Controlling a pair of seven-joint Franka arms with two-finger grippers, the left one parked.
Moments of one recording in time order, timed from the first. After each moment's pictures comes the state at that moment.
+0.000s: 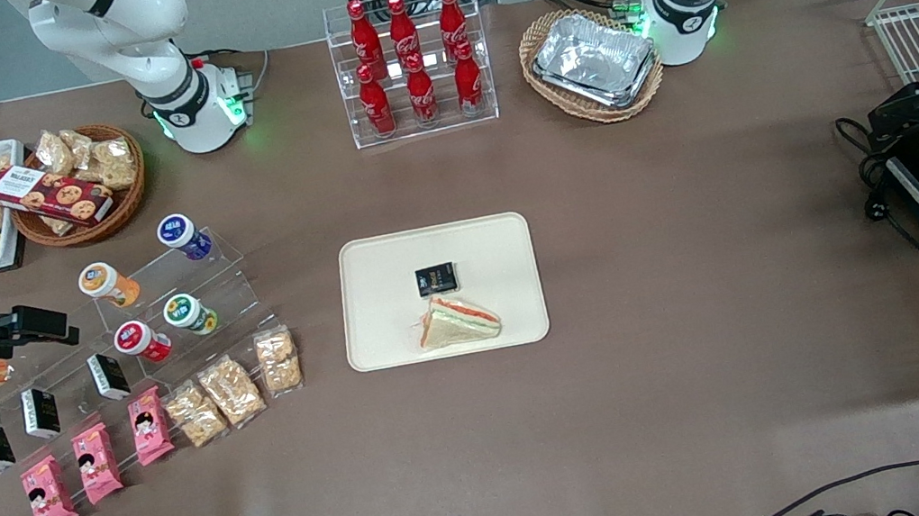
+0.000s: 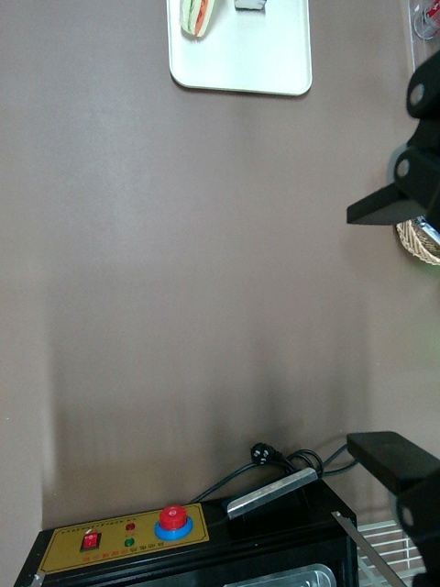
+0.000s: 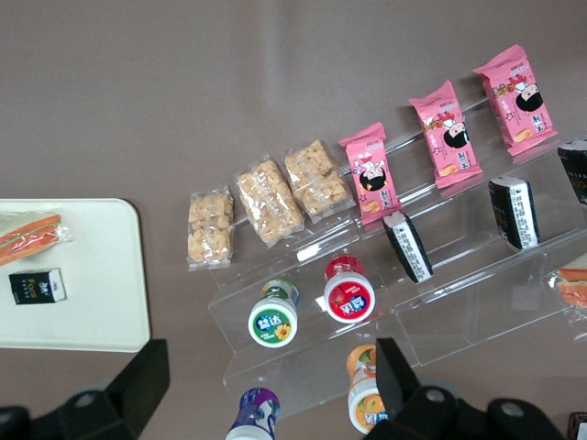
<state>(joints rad) -0.04 0.17 -0.02 -1.49 0.10 1.60 -0.04</state>
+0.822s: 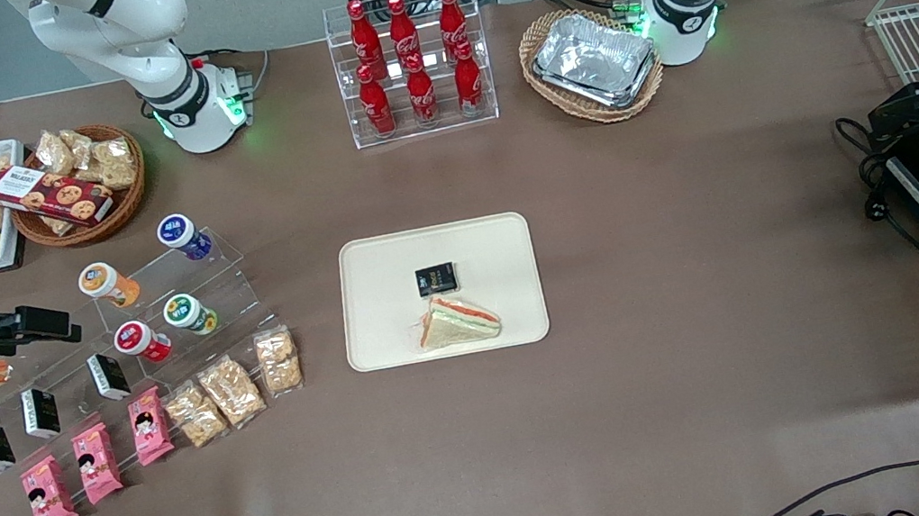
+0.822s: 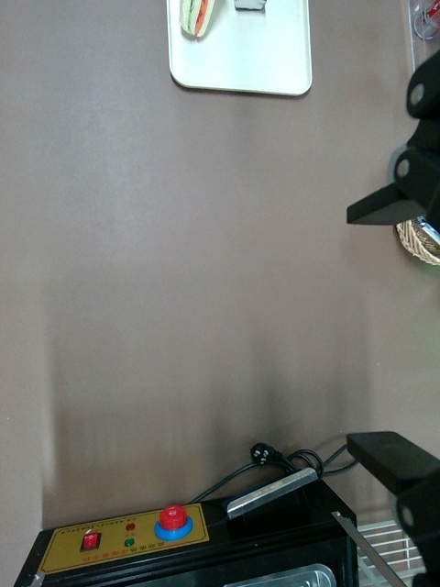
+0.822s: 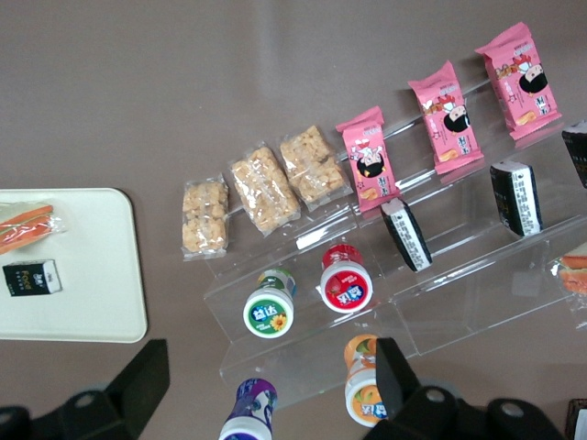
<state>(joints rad) -0.05 0.18 -0.02 -1.50 0.10 1.58 -0.04</state>
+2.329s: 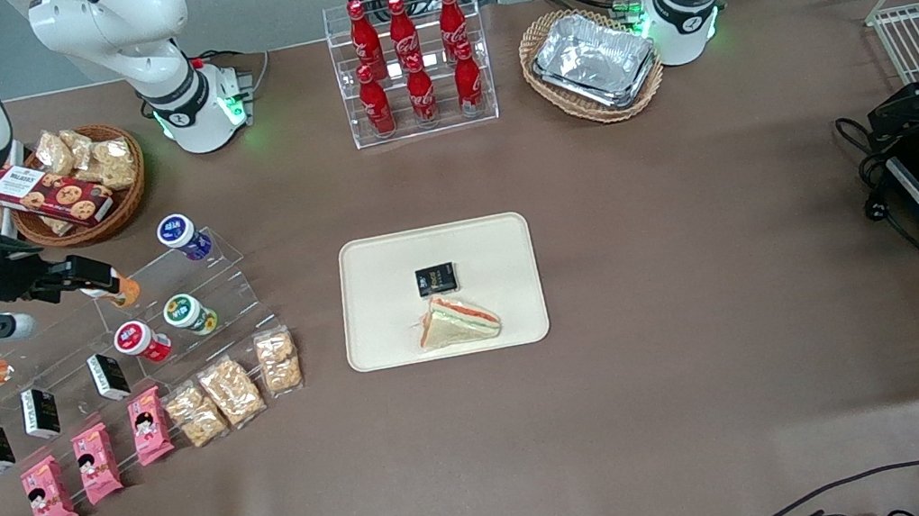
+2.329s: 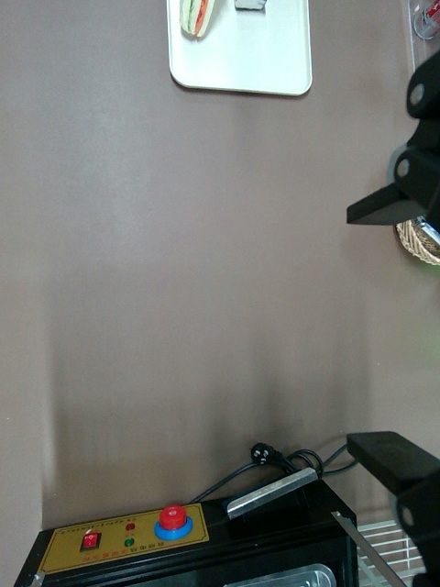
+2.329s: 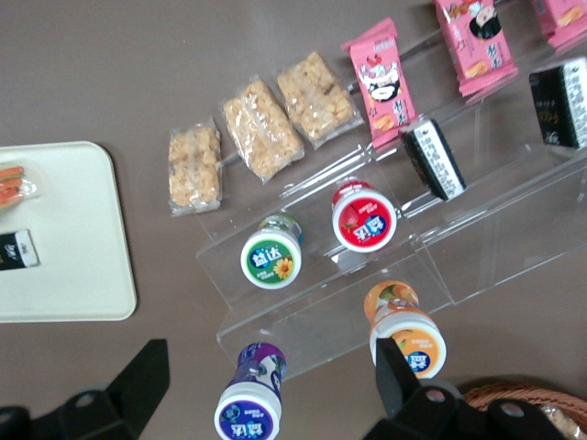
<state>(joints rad) -0.04 -0.08 0.00 -1.96 0.10 1.78 0.01</state>
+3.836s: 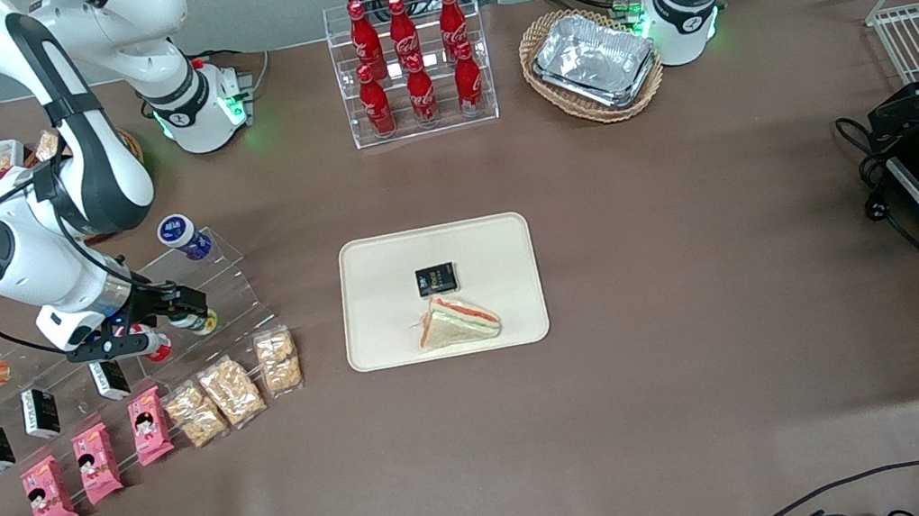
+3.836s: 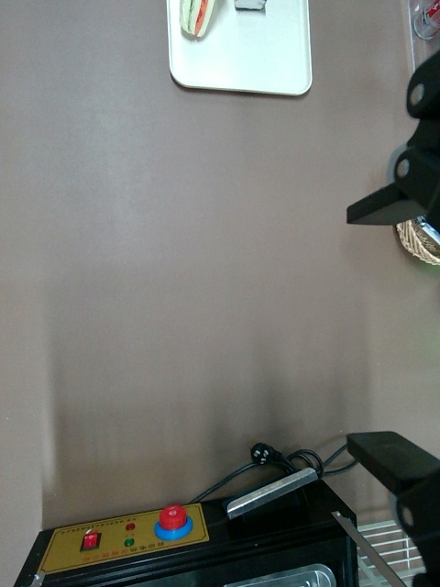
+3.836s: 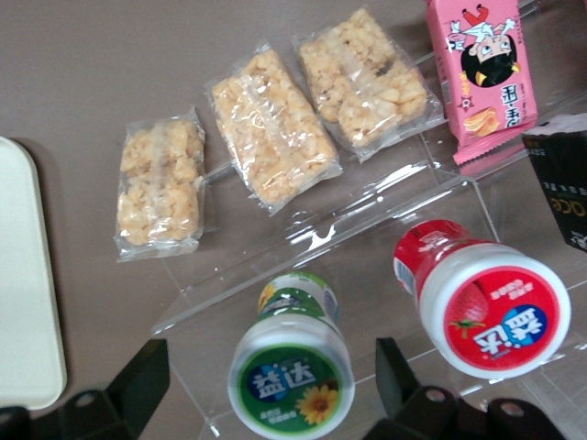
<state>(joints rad) 0.04 0.04 0.00 -2.28 0.10 2.28 0.01</state>
